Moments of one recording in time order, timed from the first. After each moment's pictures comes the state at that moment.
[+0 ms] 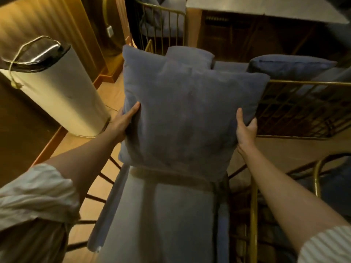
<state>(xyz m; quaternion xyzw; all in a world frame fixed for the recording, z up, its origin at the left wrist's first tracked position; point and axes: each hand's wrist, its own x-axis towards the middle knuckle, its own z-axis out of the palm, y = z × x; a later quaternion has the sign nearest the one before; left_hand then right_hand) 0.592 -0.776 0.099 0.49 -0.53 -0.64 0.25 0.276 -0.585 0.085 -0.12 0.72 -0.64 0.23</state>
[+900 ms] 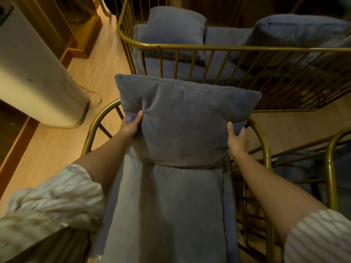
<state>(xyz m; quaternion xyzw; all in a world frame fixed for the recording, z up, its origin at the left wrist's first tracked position) 0.555 -0.812 -0.041 0.64 -0.42 -0.62 0.18 0.296 -0.600 -0.050 -0.08 0.81 -0.52 0.27</state>
